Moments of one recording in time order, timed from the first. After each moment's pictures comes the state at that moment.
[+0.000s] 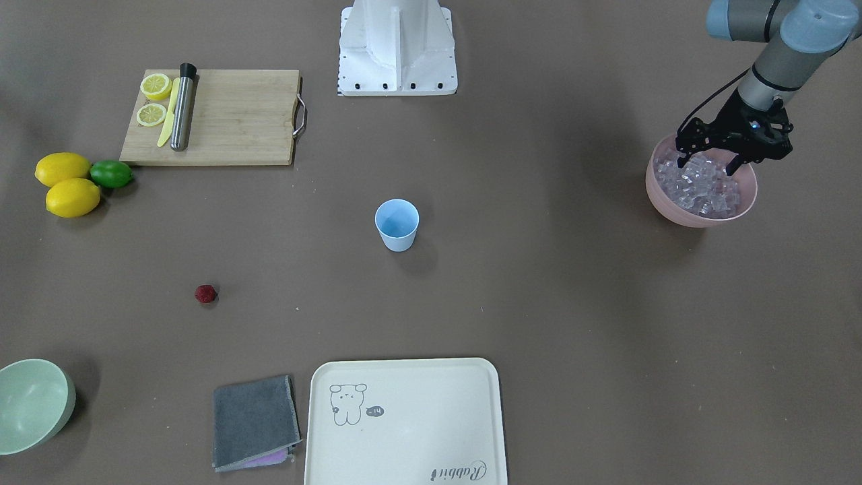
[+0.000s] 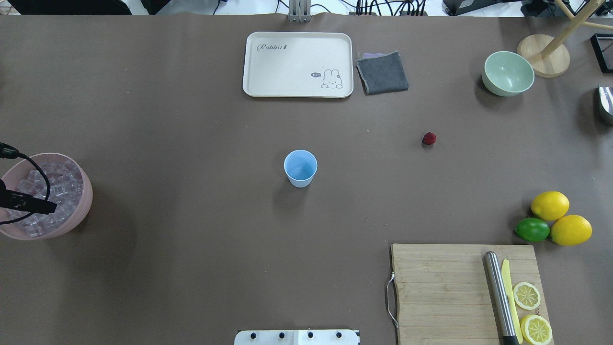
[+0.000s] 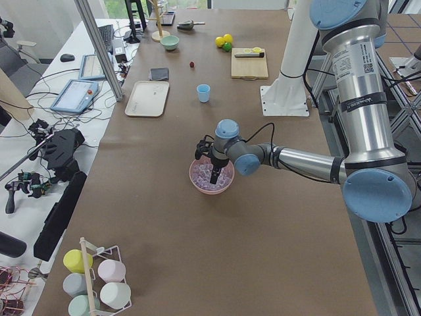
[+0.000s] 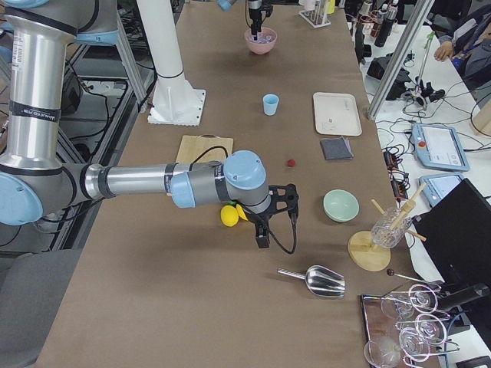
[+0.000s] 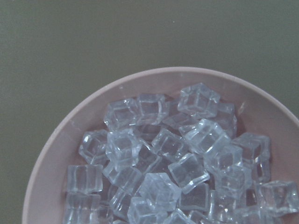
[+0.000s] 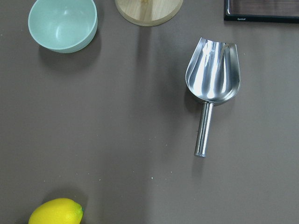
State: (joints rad) left arm -0.83 -1.31 -1.90 -2.20 -2.01 -0.72; right arm 1.63 -1.76 1.86 -1.43 2.40 0.07
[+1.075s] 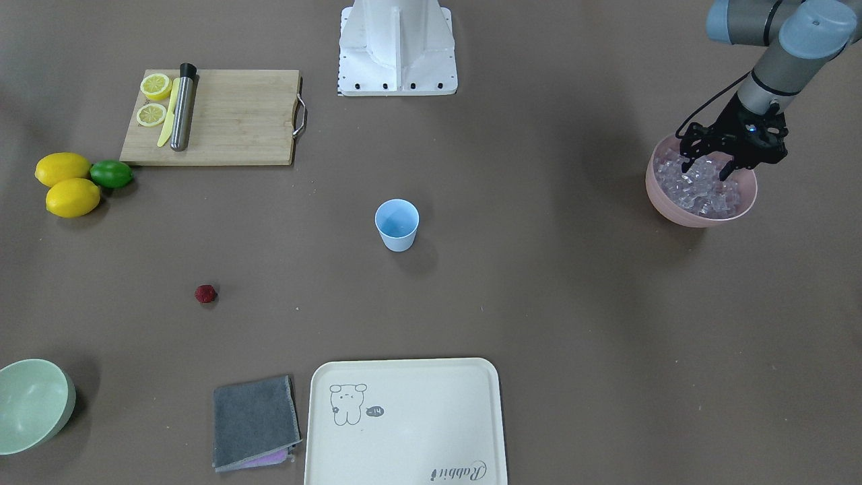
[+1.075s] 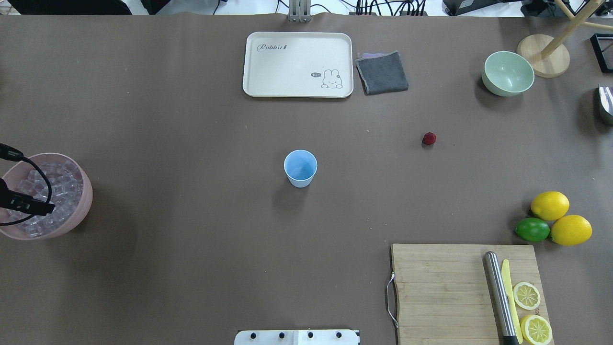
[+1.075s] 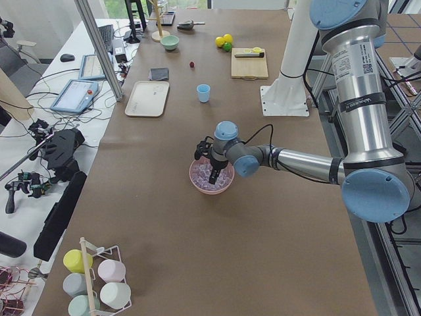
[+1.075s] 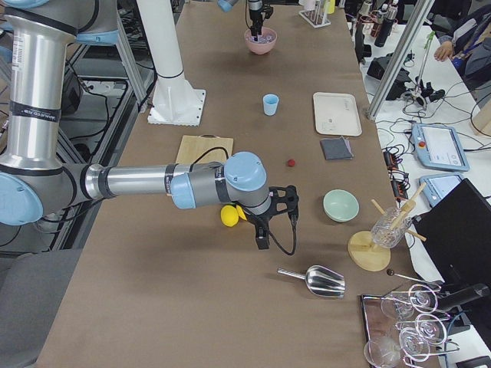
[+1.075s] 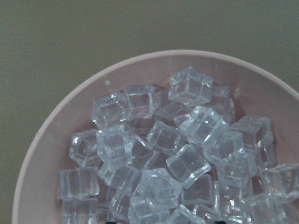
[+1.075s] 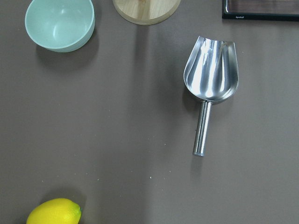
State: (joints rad) left arm -0.83 -1.32 -1.88 -2.21 -2.01 -0.64; right arm 1.63 -1.76 1.85 -1.43 2.40 0.07
